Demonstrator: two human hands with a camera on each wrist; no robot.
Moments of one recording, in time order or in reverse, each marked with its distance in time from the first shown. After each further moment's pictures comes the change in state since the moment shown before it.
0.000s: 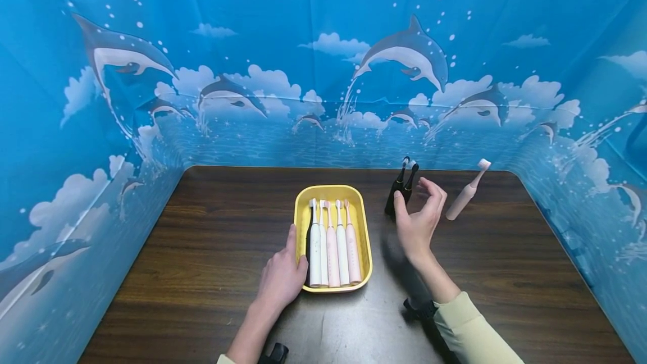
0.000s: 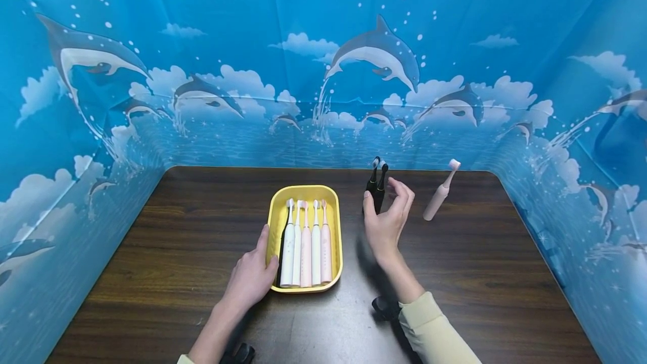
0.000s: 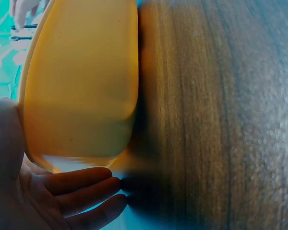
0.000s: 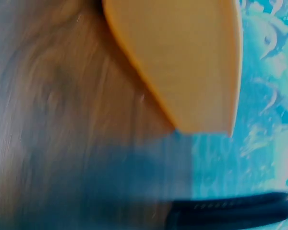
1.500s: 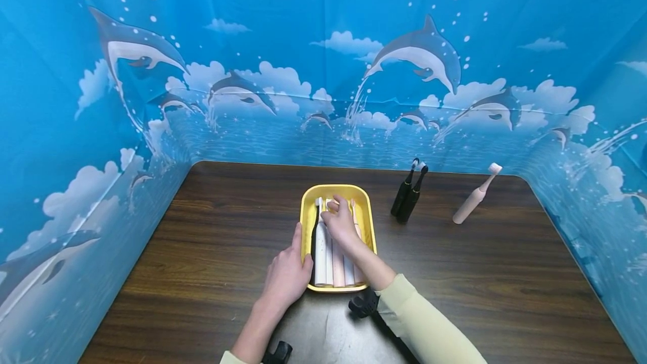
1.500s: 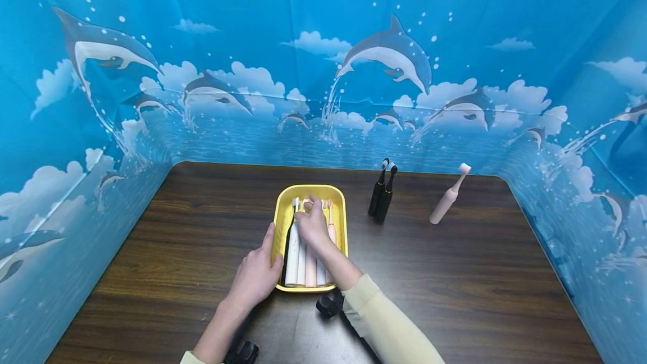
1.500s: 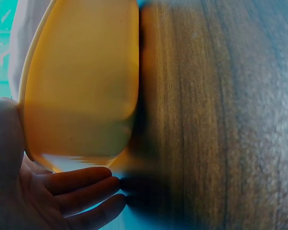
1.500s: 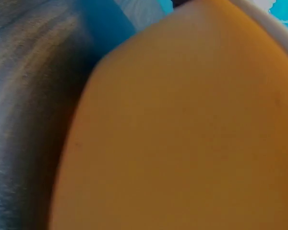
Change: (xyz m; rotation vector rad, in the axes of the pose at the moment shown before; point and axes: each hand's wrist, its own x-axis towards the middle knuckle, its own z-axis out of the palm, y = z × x) left_hand -0.003 -0.004 -0.001 0.004 0.056 0.051; right_hand -0.058 -0.052 0.113 0.267 -0.762 0.894
